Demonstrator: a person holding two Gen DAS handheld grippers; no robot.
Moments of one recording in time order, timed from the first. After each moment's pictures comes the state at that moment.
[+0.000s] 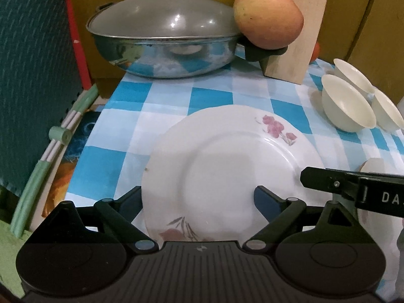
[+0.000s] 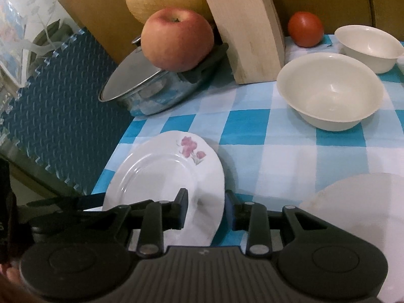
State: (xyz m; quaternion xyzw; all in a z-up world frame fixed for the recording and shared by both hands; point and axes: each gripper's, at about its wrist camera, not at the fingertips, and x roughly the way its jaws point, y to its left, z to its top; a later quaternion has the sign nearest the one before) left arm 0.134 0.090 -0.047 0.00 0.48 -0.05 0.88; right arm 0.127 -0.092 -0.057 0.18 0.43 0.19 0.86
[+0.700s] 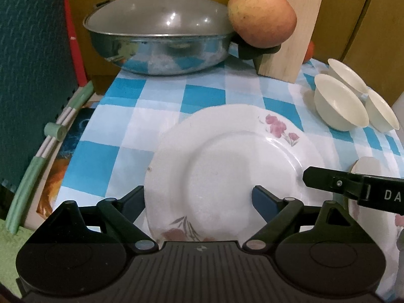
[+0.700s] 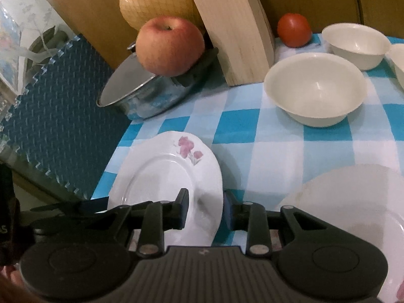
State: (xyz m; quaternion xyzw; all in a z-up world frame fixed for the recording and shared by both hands) left arm 0.129 0.086 -0.048 -0.01 0.48 -0.06 0.87; right arm 0.121 -0.102 -0.054 0.19 0.43 0.18 0.86
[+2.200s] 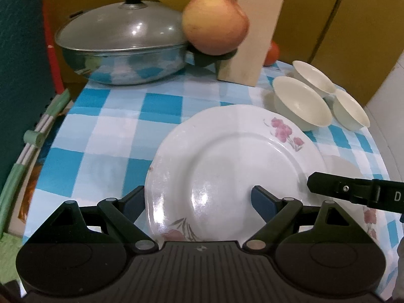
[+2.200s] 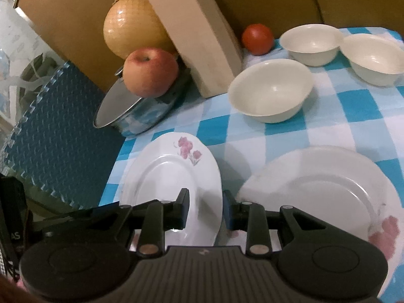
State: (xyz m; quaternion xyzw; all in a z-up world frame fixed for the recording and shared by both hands) left arm 0.111 0.056 -0.032 -0.02 0.47 -0.12 0.88; right arm 0.081 -0.142 -0.031 0.24 0.42 0.14 0.86
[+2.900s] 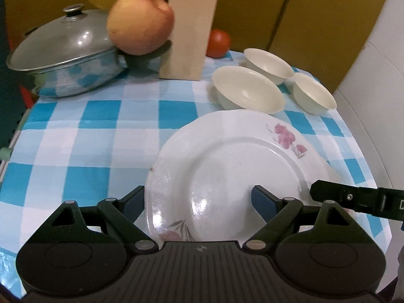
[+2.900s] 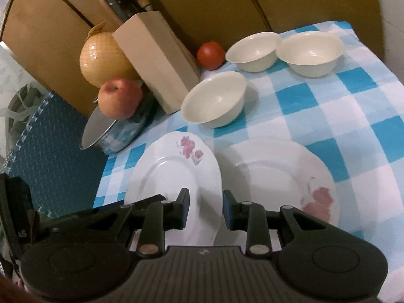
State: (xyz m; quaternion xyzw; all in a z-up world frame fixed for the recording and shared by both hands) left arm 0.102 -0.002 -0.033 0.00 0.46 -0.18 0.87; right arm 0.034 -0.200 -0.027 0.28 0.41 0.08 0.87
